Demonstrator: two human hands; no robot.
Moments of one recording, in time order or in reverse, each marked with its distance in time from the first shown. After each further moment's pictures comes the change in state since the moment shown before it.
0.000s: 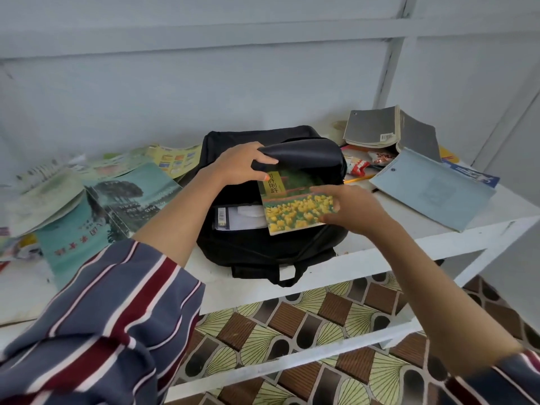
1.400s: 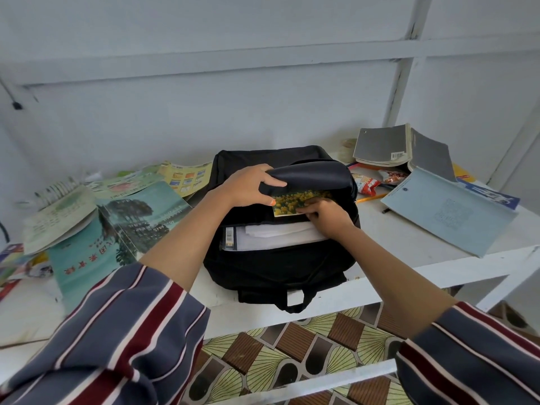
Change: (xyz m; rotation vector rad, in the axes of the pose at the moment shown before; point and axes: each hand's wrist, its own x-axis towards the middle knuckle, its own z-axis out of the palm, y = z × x) left_hand -0.002 -0.001 0.001 -0.078 -0.026 -0.008; right_hand 0.092 0.007 0.064 0.128 0.002 -0.060
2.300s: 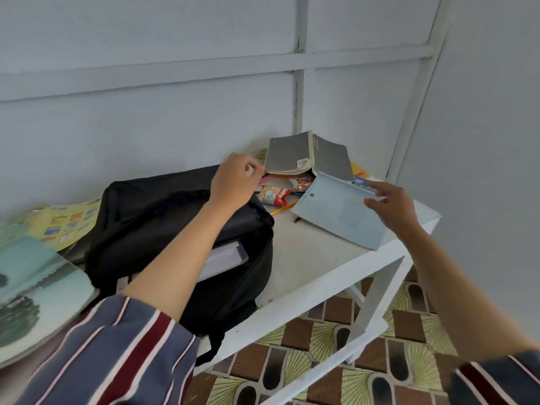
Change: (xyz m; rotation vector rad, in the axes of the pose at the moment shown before) left_hand 0.106 0.135 0.042 -0.262 0.448 0.013; right_hand -0.121 0.192 -0.130 0.430 0.627 0.511
